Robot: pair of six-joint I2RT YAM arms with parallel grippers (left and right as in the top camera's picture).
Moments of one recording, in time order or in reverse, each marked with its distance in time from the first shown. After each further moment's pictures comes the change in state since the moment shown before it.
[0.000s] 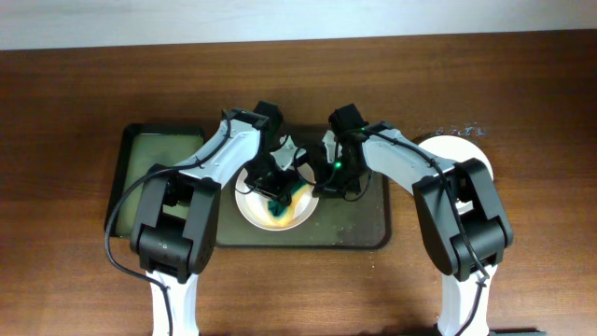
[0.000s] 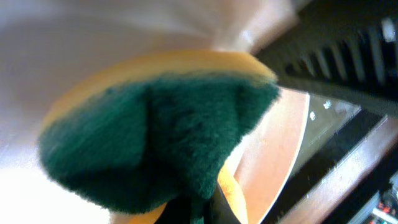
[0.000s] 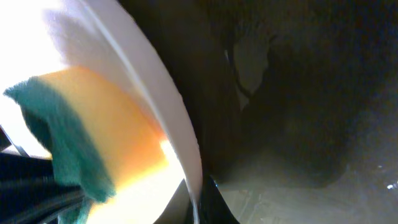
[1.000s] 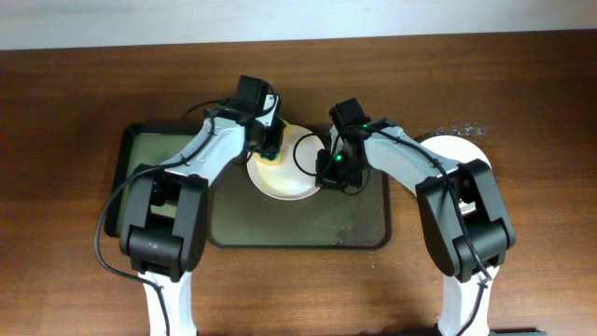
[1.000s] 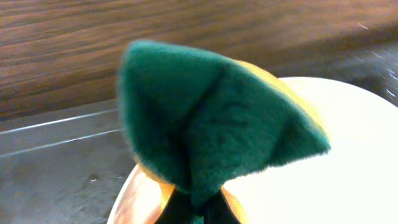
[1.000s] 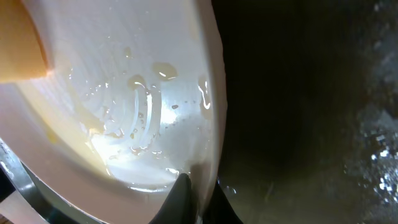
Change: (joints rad) left arm 0.072 -0.015 -0.017 0.522 -0.261 -0.309; right arm -0.006 -0.010 0.016 0.027 0.101 0.115
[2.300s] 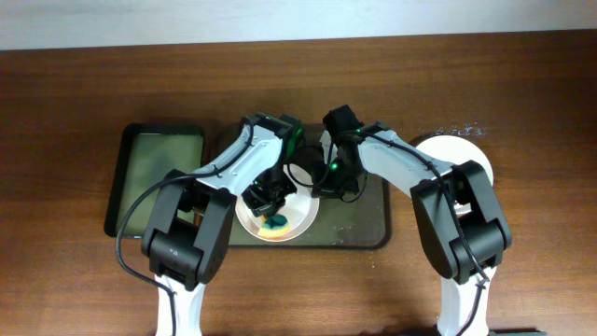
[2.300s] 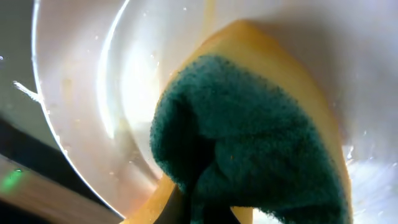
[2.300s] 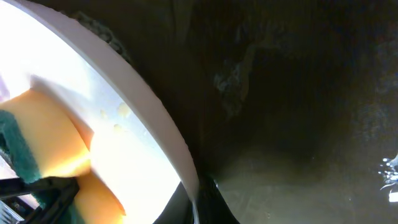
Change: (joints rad) left arm -0.186 0.003 0.030 -0.705 -0.115 -0.941; right arm 0.027 0.000 -0.013 -0.032 -0.037 -0.099
